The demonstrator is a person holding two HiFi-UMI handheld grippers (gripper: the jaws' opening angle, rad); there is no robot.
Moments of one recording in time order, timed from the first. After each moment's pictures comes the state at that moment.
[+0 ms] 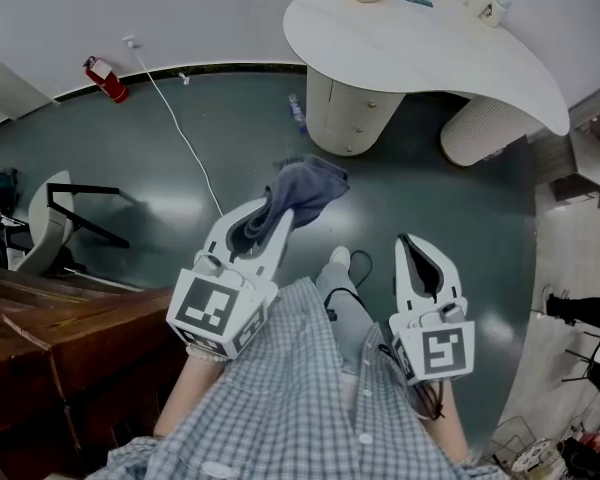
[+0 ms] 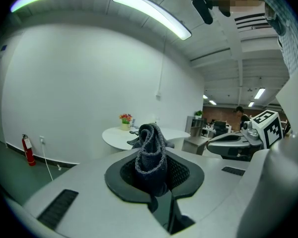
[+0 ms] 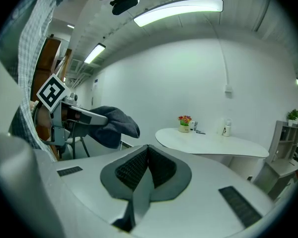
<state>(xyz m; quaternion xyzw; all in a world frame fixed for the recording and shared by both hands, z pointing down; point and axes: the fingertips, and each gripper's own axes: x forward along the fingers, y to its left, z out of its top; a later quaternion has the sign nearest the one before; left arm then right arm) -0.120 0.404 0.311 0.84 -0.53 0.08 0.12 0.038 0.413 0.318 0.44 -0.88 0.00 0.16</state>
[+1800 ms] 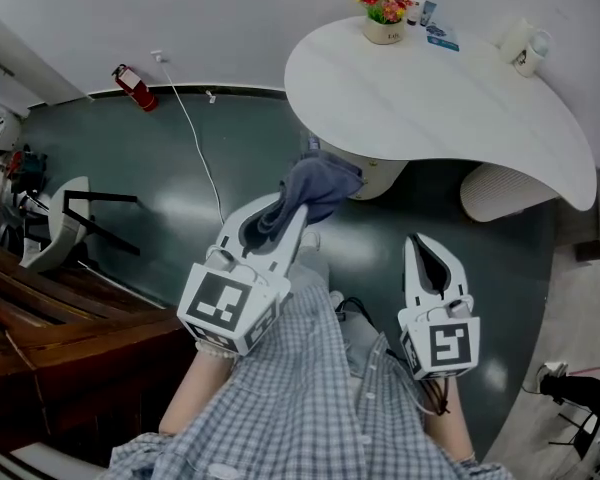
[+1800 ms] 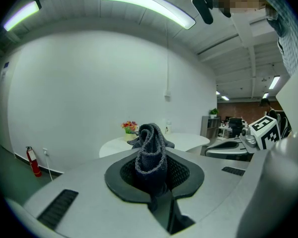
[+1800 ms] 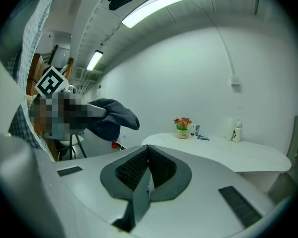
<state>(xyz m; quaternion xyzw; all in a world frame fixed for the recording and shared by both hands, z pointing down) -0.057 0.227 0.280 0.80 -0.59 0.09 0.09 0.101 0.213 0.320 0.39 -0.91 0.00 0.13</state>
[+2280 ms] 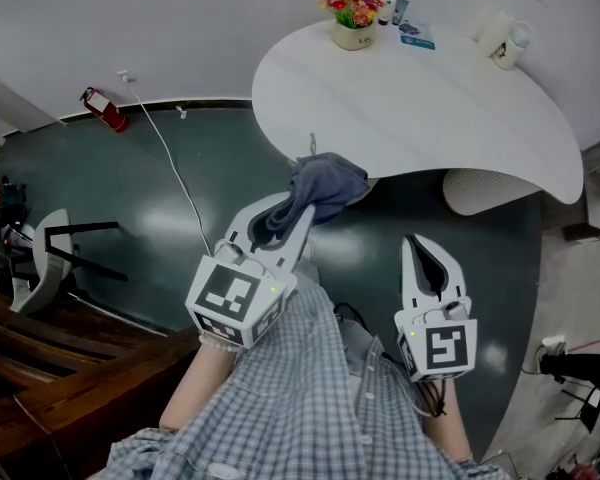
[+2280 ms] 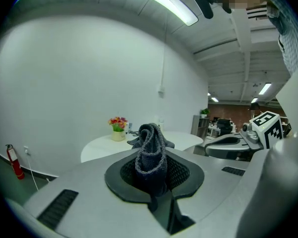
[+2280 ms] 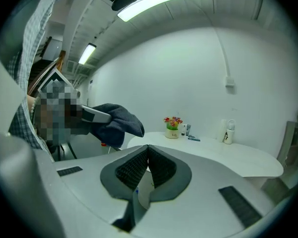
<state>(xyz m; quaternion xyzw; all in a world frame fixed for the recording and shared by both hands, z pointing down) -0.045 0.145 0.301 0.84 -0.53 0.09 0.11 0.101 0.156 0.318 0.43 -0.89 0.00 0.15</state>
